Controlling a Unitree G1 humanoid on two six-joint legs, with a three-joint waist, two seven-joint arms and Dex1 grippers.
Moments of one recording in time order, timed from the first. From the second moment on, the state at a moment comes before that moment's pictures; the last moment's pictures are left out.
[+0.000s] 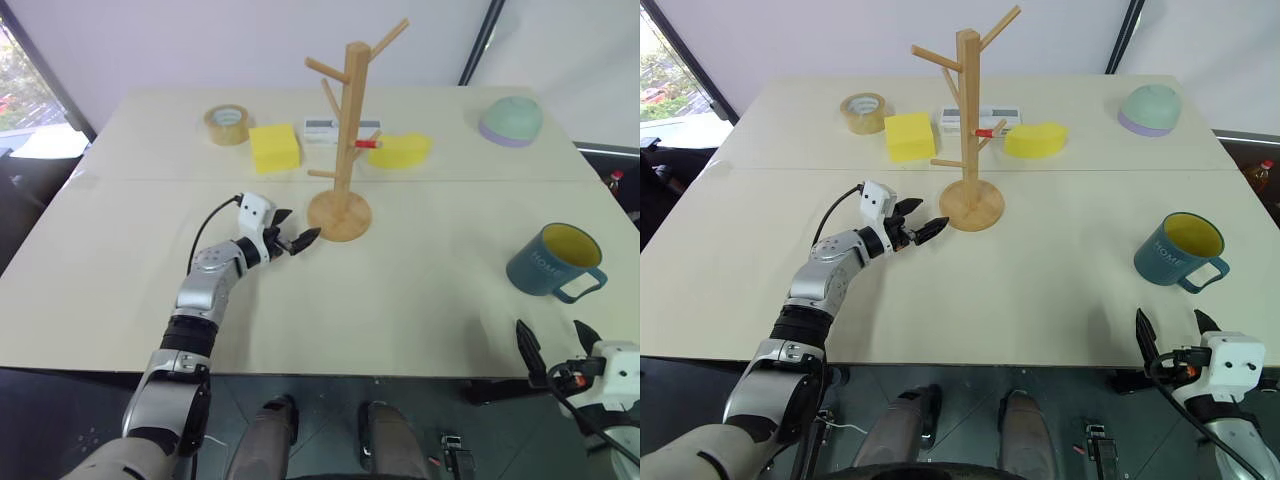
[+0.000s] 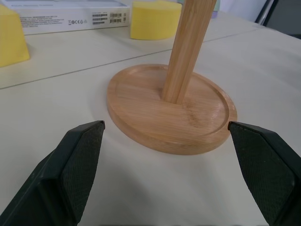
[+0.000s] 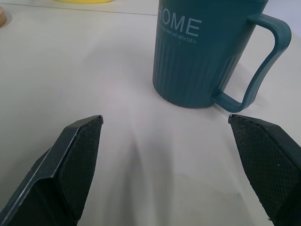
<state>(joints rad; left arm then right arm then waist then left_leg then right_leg) -0.61 0.23 0.00 0.43 -0.25 0.21 -0.70 0.53 -0.28 -0.52 -0.37 0.39 0.02 0.39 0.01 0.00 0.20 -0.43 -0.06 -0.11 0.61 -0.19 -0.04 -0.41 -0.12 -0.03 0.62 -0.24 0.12</state>
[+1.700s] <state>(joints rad) -0.51 0.29 -0.33 -0.10 -0.40 0.38 -1.13 0.18 -0.34 -0.57 -0.09 0.29 0.10 0.06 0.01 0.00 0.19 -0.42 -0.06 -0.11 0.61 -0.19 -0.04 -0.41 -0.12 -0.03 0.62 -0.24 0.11</state>
